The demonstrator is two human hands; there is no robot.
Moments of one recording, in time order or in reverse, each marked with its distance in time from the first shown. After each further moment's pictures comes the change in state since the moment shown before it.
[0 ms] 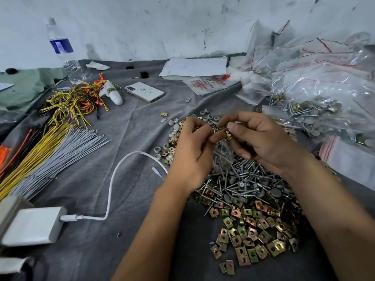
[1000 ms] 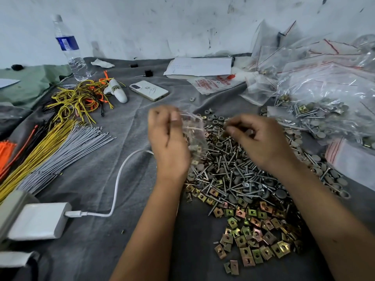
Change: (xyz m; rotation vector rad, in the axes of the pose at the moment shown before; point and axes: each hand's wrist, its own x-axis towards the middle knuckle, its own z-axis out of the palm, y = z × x) left_hand 0.010 -0.004 -0.021 -0.266 0.543 -0.175; right_hand 0.004 0.011 0.010 -0.782 0.317 -0.174
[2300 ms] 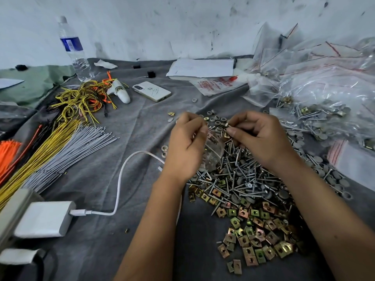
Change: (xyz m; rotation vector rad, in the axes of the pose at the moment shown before) left_hand 0.000 -0.008 -0.004 0.208 -0.490 0.092; right_hand 0.003 -0.008 0.003 0.345 -0.021 0.118
